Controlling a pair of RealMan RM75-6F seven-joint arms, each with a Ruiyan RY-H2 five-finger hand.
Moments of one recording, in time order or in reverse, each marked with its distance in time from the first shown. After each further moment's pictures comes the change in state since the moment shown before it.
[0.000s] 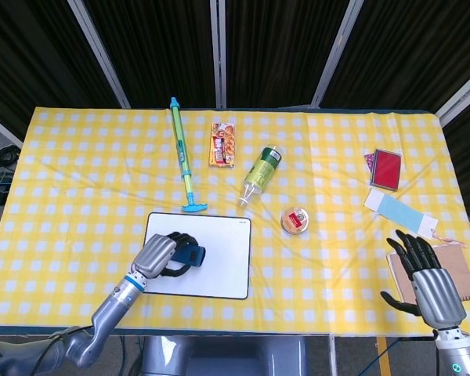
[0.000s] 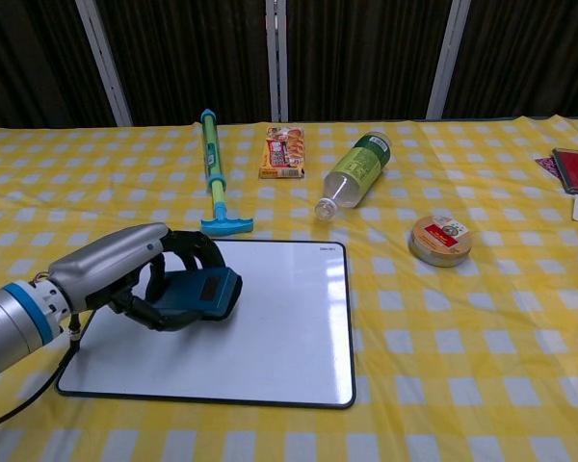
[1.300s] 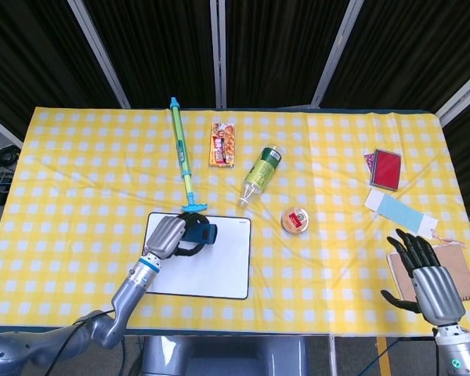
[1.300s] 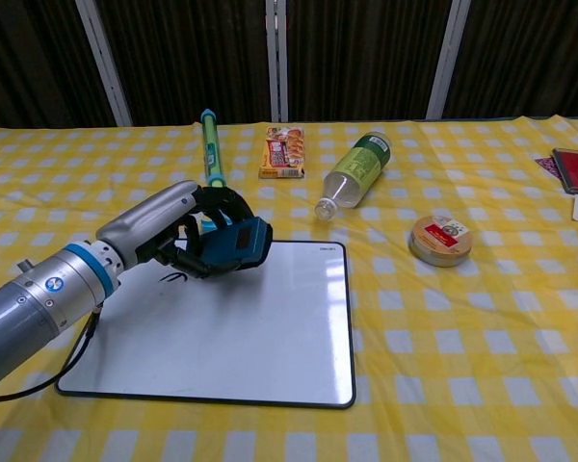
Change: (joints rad) left arm -0.085 -0.137 -0.146 0.147 -0.048 -0.035 -0.105; right arm 0.012 -0.003 0.004 0.017 0.025 -0.033 0.026
